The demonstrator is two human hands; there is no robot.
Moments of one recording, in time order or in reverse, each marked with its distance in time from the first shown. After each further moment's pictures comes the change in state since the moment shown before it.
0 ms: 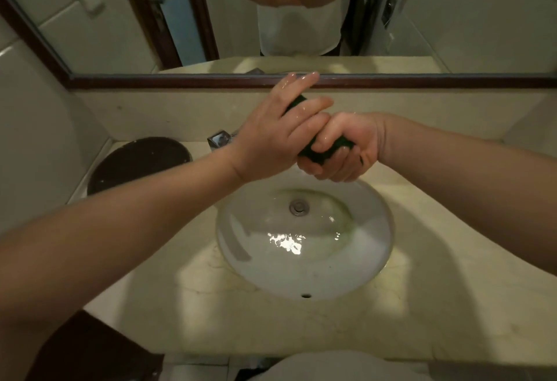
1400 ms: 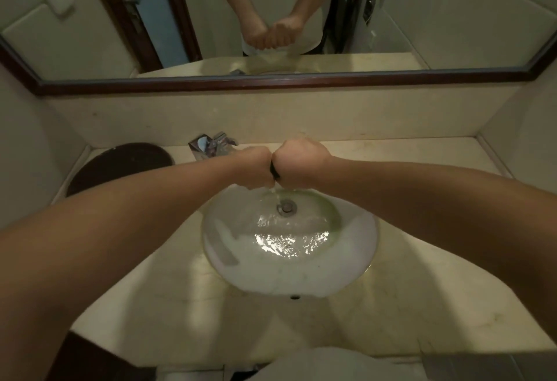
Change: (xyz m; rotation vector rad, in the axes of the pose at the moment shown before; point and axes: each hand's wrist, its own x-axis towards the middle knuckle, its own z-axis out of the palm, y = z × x) left_hand -0.021 0.003 0.045 -0.391 -1.415 -0.907; right_hand 0.059 0.027 -0.023 -1.669 1.553 0.453
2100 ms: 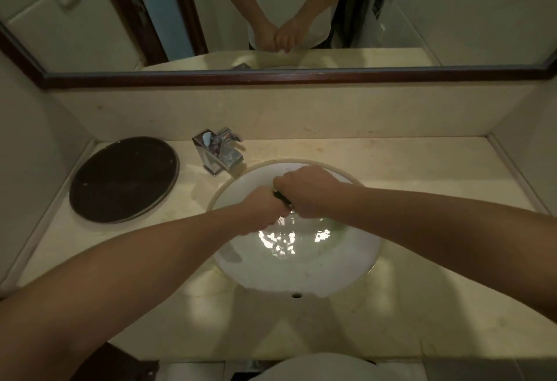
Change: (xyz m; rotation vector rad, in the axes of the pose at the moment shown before) left_hand -0.020 0.015 0.075 -0.860 -0.049 -0.279; right_hand -0.021 -0.004 0.046 0.009 -0.033 -0.196
